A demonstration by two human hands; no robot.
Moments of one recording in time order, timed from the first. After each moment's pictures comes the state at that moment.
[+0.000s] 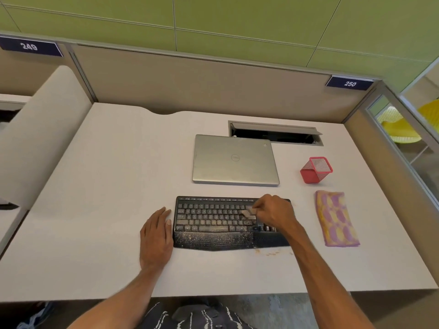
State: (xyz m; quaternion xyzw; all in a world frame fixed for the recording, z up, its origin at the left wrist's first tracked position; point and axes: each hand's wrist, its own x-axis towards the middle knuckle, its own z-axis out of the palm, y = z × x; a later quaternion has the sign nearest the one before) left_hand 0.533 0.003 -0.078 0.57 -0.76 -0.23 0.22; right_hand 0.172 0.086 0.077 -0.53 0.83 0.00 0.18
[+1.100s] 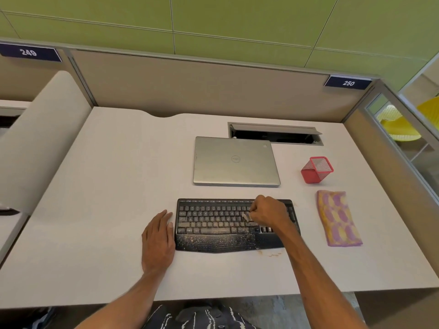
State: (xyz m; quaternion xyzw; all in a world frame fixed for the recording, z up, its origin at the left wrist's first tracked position) left_hand 0.534 0.002 -0.082 0.57 -0.76 -0.22 0.22; right_hand 0.191 0.072 0.072 -0.50 0.84 0.04 0.20
